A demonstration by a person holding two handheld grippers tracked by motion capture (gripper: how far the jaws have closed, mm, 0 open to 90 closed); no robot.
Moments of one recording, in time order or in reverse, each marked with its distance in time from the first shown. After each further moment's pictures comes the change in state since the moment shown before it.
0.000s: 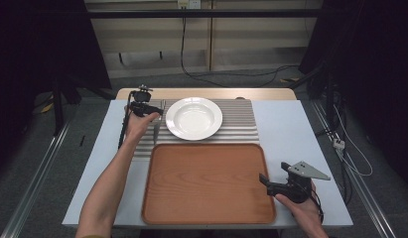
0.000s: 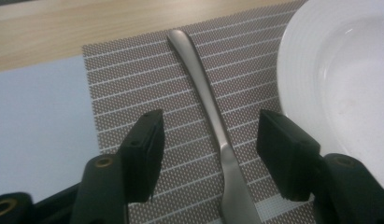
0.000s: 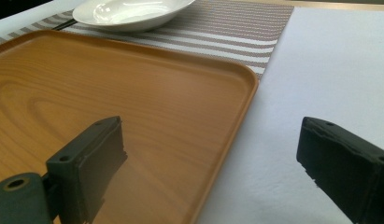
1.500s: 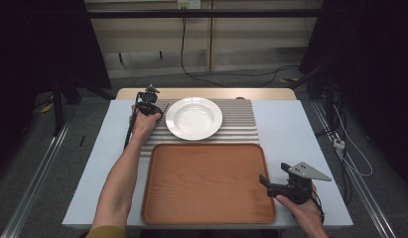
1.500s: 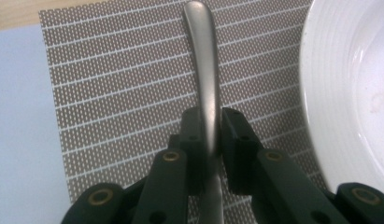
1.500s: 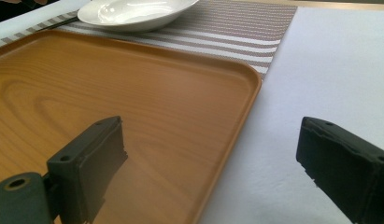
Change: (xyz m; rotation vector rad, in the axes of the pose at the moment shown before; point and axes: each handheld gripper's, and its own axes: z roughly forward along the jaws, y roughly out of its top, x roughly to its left) left arm -0.006 0.007 0.026 0.137 0.008 -0.025; right arm 0.001 -0.001 -0.003 -0.001 0.011 -0.004
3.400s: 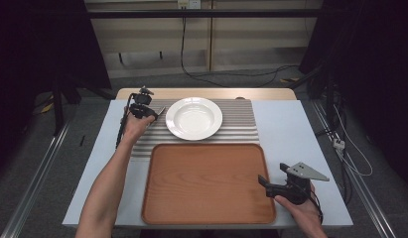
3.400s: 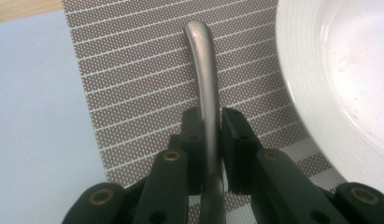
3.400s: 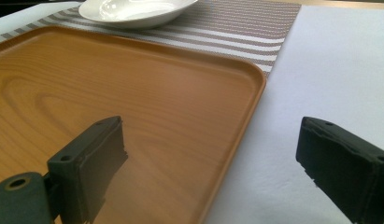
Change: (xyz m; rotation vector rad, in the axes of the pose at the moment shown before) left arm 0.005 -0.016 -0.032 -0.004 -0.026 0.032; right arm 0.003 0.000 0.002 0.007 0.002 -0.008
